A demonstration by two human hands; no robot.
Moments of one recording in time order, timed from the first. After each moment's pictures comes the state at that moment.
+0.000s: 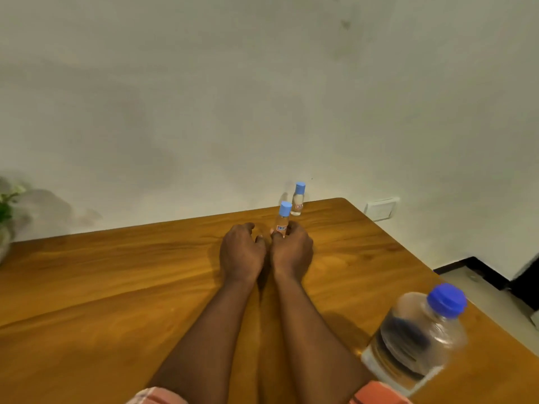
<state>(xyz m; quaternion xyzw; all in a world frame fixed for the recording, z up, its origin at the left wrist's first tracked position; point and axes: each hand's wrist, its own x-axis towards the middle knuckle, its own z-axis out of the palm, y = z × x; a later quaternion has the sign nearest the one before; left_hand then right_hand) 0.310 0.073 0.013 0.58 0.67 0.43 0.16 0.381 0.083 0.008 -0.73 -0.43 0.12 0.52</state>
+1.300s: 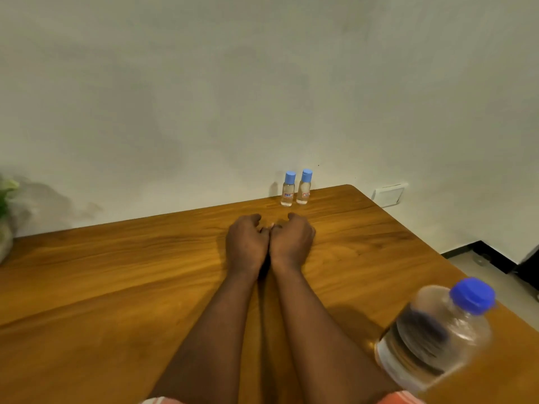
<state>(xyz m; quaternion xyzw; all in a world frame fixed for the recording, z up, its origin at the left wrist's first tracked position) 0.304 0.078 0.010 0.60 0.65 0.43 0.19 0.367 0.079 0.016 -0.76 -0.45 0.13 0.45</state>
